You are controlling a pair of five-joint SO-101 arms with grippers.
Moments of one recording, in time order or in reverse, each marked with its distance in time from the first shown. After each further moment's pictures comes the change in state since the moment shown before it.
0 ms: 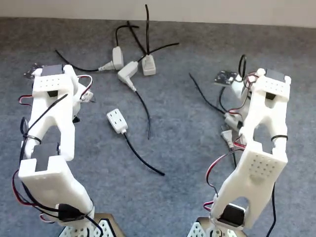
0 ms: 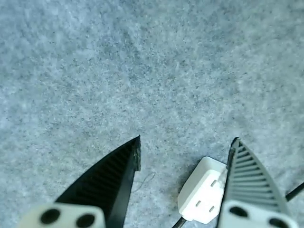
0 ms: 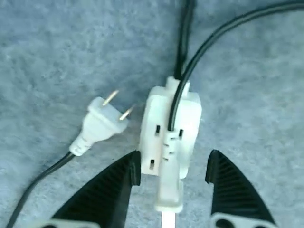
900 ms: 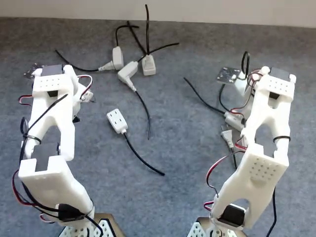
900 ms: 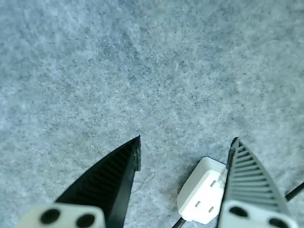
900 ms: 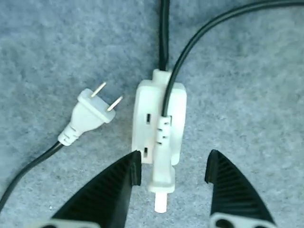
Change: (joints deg) left arm 0.0 0.0 0.0 -0.2 0.0; right arm 0.5 -2.8 -0.2 -0.4 3.1
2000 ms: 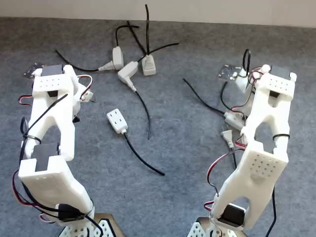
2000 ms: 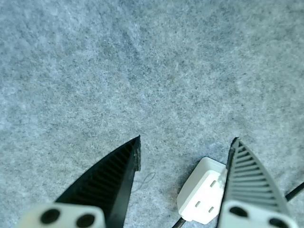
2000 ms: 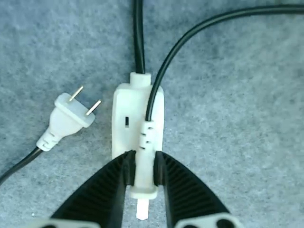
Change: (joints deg) left arm 0.0 0.0 0.0 0.0 0.0; right arm 0.0 3.3 -5.4 -0.4 -0.2
